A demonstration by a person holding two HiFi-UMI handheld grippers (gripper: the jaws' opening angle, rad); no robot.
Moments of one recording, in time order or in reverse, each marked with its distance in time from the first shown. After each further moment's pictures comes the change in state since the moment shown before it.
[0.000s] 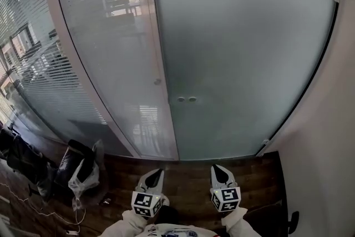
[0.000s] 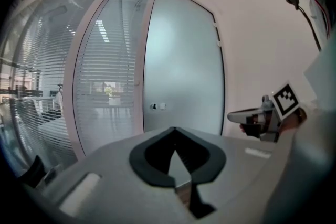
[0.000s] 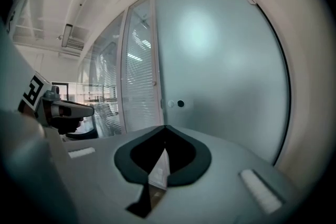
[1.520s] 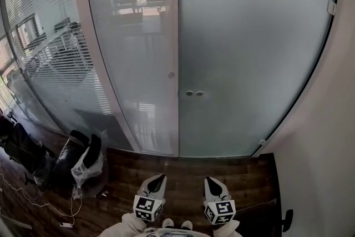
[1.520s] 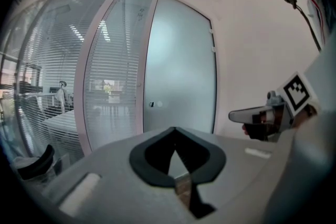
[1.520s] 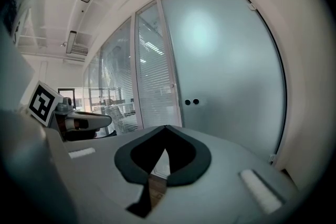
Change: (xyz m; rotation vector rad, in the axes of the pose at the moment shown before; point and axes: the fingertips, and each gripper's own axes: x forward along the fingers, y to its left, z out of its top) left arm -0.096 -0.026 -0.013 -0.025 0.004 -0.027; right arm -0.092 0.101 -0.001 0.051 0.001 0.041
